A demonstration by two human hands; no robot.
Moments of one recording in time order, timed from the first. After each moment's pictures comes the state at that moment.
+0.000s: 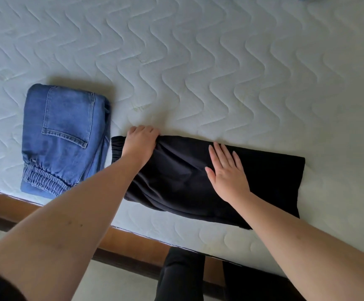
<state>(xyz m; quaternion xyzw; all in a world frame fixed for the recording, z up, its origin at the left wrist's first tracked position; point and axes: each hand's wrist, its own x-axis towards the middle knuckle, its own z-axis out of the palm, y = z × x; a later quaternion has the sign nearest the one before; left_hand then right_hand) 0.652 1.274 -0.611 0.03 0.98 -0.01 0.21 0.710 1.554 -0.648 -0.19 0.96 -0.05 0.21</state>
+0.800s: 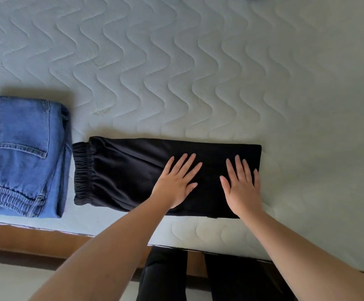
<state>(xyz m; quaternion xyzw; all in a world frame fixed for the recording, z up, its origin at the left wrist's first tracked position) 0.744 1.439 -0.650 0.25 0.94 0.02 0.24 0.760 1.669 -0.624 0.00 0.96 -0.02 0.27</state>
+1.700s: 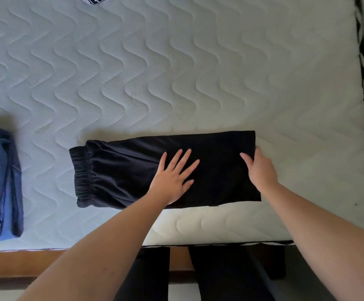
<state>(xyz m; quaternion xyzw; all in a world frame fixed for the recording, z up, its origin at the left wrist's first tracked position) 0.743 1.585 -0.640 0.31 0.91 0.00 0.27 0.748 1.869 -0.615 0.26 0.90 -0.27 0.22</state>
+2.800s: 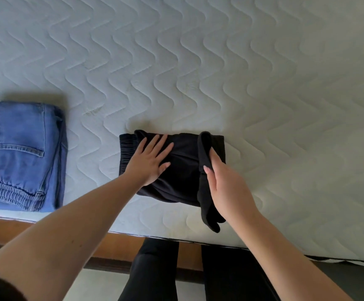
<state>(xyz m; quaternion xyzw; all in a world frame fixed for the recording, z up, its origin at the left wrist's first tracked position) 0.703 1.407 -0.624 0.22 0.94 -0.07 0.26 0.747 1.649 -0.489 0.01 0.93 -0.30 0.21</state>
